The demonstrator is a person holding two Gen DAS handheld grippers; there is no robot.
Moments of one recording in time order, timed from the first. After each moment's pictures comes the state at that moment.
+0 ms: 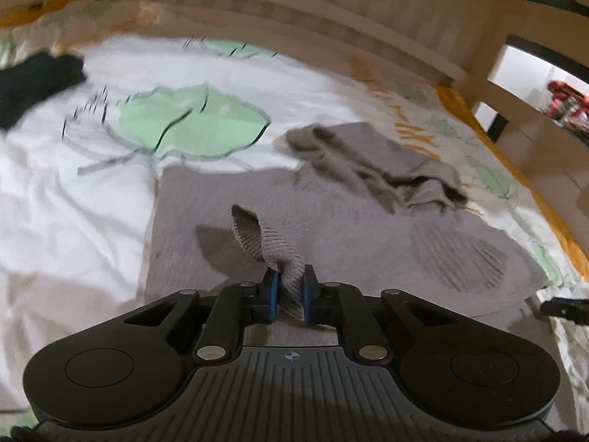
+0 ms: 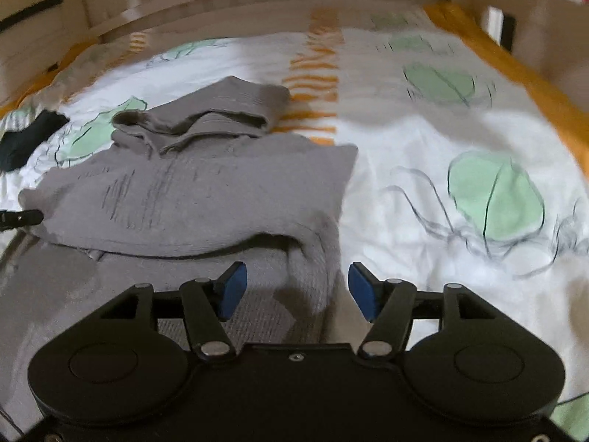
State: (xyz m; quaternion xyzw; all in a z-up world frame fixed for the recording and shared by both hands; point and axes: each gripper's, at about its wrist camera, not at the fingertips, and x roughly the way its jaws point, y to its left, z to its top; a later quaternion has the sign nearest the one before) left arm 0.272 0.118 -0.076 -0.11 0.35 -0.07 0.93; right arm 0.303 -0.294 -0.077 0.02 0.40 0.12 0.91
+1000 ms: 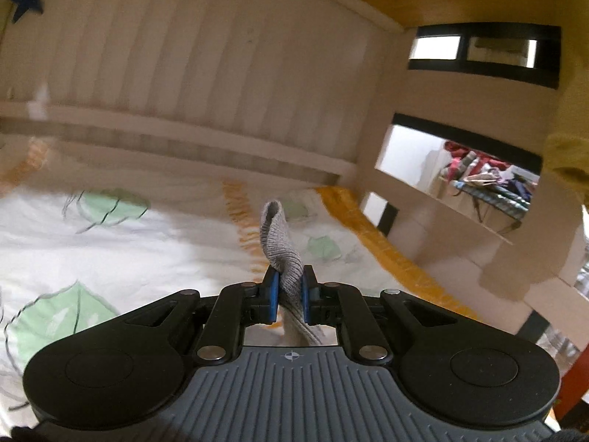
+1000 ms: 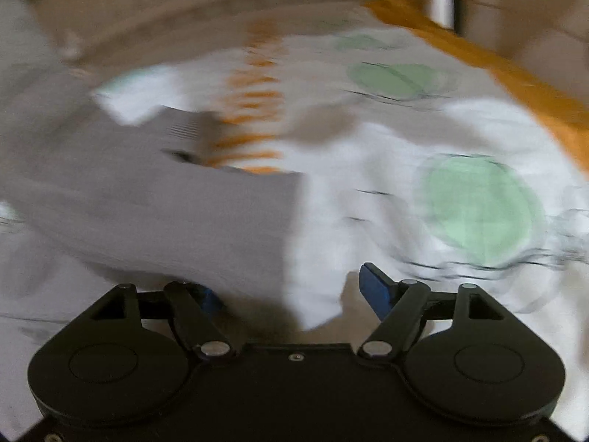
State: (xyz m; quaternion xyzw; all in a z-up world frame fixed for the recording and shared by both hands) left arm 0.331 0.035 0.120 -0.10 0.20 -0.20 0.95; right arm 0.351 -0.309 -0.101 0.05 0.39 0.01 0.92
